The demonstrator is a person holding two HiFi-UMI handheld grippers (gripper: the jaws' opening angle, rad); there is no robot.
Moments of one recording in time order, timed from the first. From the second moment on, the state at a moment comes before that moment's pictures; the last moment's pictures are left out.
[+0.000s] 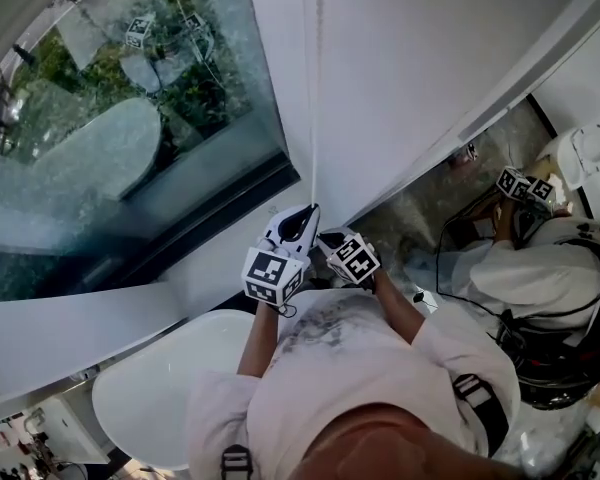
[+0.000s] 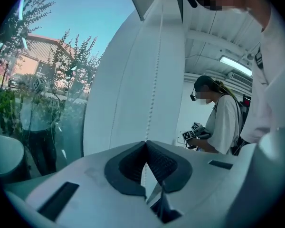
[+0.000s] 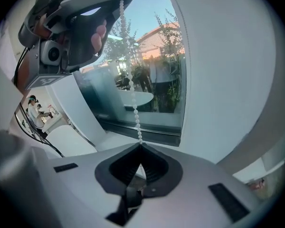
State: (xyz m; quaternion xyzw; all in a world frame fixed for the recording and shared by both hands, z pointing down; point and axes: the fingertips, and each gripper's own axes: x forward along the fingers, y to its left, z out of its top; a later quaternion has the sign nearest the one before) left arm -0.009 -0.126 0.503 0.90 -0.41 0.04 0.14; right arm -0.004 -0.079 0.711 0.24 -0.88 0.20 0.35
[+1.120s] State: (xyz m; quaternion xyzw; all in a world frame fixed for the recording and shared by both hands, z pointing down) left arm -0.020 -0.131 0.507 0.90 -0.41 0.02 0.13; right arm 0.003 -0.099 0.470 0.29 -0.94 0.05 0.18
